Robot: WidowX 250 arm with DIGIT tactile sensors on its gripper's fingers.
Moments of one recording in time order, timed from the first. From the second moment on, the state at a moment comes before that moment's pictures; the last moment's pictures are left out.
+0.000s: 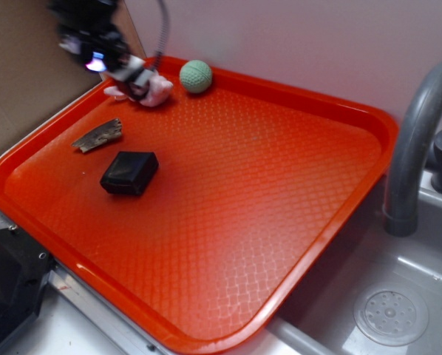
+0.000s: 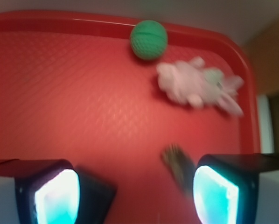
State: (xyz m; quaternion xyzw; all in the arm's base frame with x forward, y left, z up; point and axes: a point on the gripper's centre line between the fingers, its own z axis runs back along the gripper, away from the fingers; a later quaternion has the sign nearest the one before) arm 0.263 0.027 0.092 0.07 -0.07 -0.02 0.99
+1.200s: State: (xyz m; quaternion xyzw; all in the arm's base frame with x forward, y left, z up) arm 0.341 0.065 0.071 0.04 -0.10 -0.03 0.99
